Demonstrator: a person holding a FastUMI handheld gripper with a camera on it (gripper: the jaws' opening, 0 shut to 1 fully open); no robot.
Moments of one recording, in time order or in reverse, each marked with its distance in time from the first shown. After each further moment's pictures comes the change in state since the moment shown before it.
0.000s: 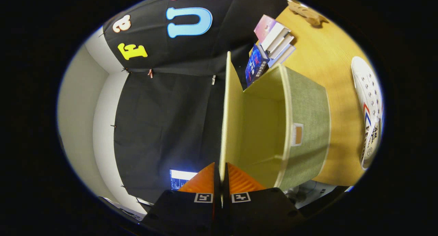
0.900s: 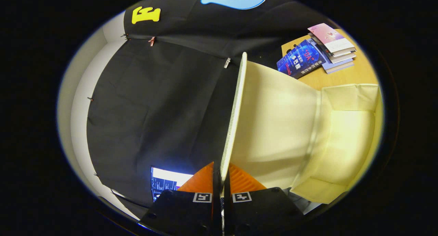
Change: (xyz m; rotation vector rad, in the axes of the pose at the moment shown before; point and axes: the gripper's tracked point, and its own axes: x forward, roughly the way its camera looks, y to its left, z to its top) arm 0.204 0.107 -0.039 -0.198 0.094 -0.134
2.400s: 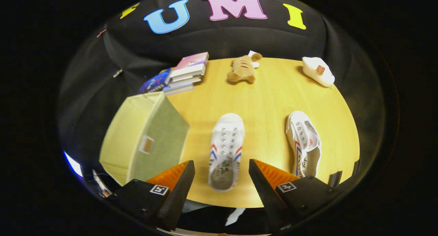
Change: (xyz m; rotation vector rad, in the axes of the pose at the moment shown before) arm -0.328 -0.374 -0.010 -0.259 -0.230 -1.023
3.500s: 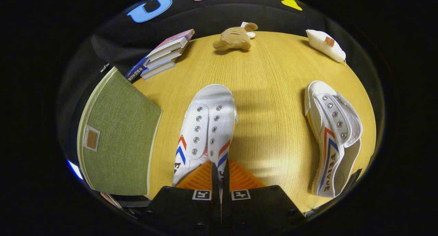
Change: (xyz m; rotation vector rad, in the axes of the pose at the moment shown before) arm 0.089 -0.018 -0.030 0.139 0.114 0.104
